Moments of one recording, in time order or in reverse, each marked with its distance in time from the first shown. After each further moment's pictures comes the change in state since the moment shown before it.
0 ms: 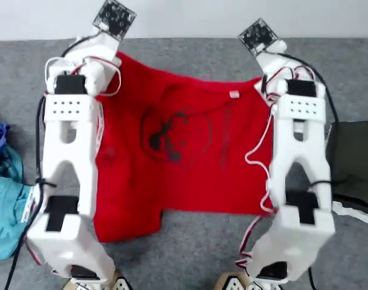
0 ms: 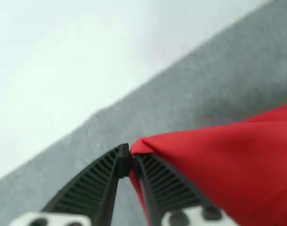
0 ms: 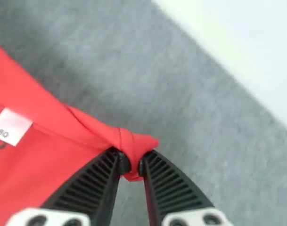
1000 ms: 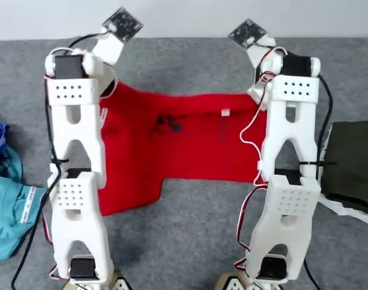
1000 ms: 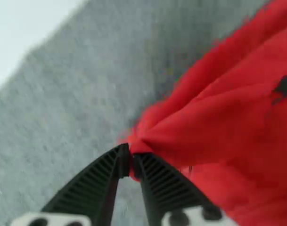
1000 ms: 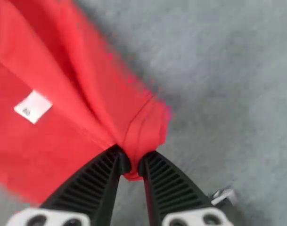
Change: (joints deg) left arm -2.5 30.0 -48.2 47.6 -8.5; right arm -2.0 19.6 -38.9 45.4 0.0
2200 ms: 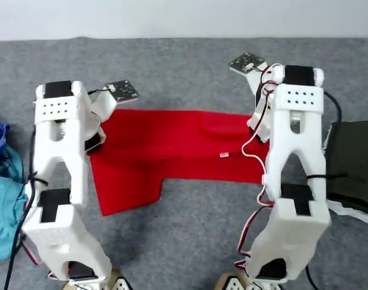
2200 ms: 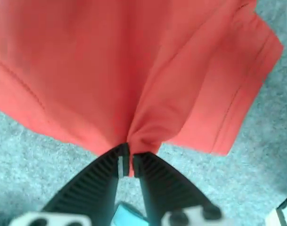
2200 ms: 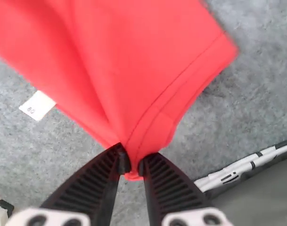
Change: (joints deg) left arm -4.7 -29.6 58.2 -0.1 -20.2; right arm 0.1 -19.9 28.7 6.9 -1.5
